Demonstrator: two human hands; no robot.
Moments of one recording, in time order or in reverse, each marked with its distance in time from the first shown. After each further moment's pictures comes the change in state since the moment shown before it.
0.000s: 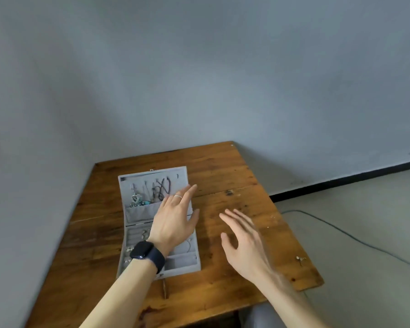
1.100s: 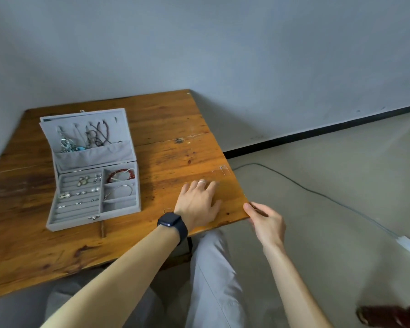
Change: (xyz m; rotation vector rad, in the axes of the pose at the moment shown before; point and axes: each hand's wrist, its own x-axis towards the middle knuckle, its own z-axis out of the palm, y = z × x) left_hand -0.047 0.158 0.127 0.076 -0.341 0.160; right_hand -0.125 0.137 -0.075 0.485 0.252 0.987
